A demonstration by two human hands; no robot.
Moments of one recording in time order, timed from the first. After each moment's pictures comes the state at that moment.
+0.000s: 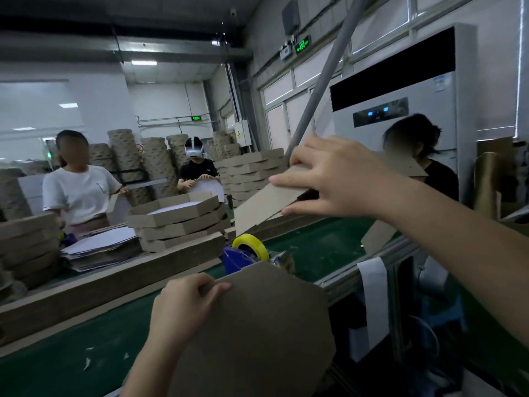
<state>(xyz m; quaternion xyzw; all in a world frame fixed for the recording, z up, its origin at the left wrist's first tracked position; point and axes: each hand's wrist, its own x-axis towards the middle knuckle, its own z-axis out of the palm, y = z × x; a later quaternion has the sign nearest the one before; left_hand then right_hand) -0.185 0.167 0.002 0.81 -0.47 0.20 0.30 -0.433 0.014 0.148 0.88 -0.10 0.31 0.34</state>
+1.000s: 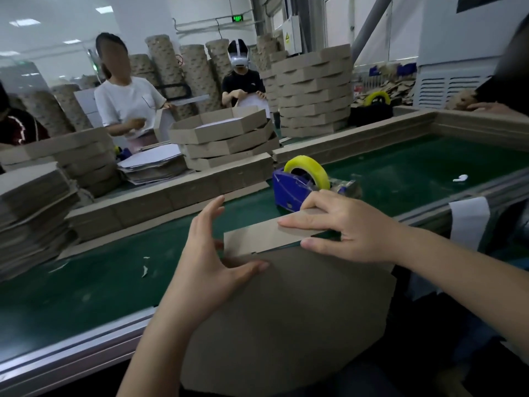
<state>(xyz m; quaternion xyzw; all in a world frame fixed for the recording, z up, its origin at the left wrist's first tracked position) -0.167 0.204 -0.026 0.76 -0.46 0.01 0.46 -0.302 -0.019 -0.029 0.96 0.06 0.24 -0.15</state>
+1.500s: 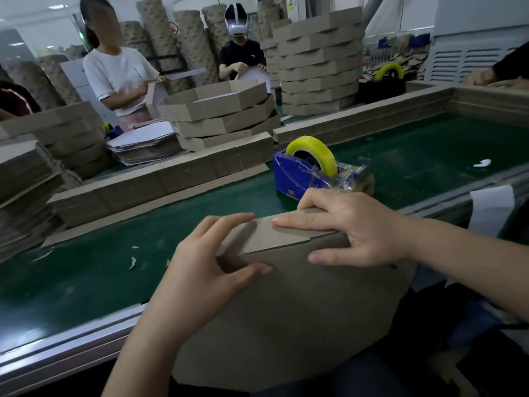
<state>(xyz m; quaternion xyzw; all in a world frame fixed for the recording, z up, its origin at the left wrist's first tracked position) -0.160 0.201 -0.029 0.78 -0.51 0.02 0.36 -0.286 -0.034 -0.038 0.96 0.13 0.20 -0.14</state>
